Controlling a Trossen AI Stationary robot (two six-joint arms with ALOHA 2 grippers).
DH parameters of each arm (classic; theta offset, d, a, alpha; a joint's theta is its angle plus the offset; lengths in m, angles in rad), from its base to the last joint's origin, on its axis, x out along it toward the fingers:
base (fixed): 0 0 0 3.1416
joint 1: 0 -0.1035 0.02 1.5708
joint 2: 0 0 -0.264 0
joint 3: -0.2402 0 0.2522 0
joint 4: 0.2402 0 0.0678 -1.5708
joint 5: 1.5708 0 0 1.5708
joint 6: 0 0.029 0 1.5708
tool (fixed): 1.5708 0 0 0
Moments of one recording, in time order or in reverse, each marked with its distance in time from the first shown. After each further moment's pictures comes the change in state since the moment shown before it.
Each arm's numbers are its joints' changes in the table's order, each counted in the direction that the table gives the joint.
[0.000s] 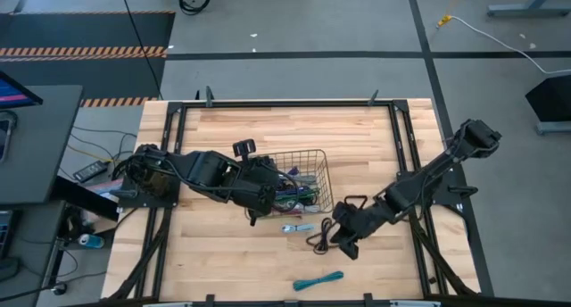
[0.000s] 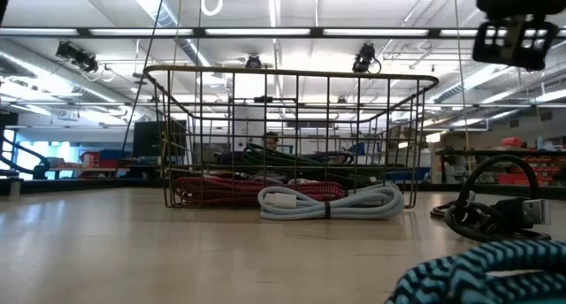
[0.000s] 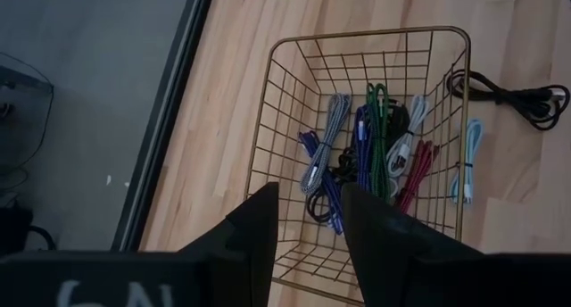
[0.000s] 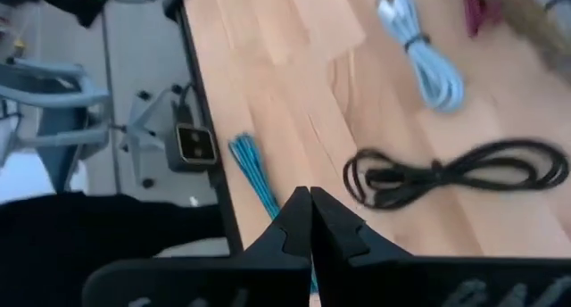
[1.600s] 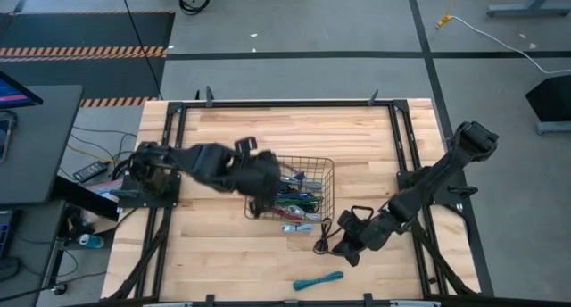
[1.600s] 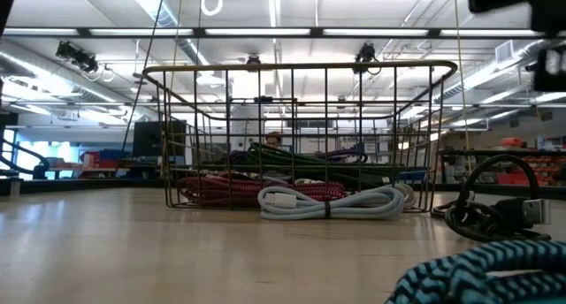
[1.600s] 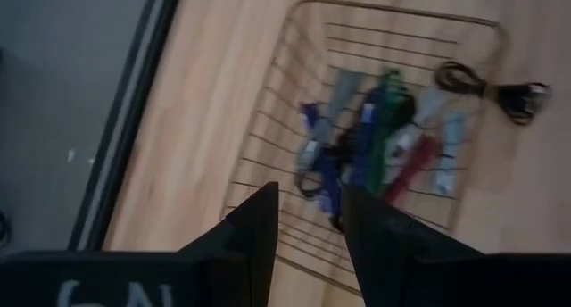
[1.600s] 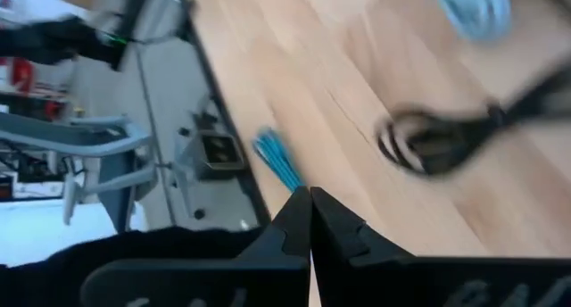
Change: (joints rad) left arm -0.069 0.000 0.000 0.000 0.120 -0.012; right arm -0.113 0.056 0.129 -0.256 0.104 0.283
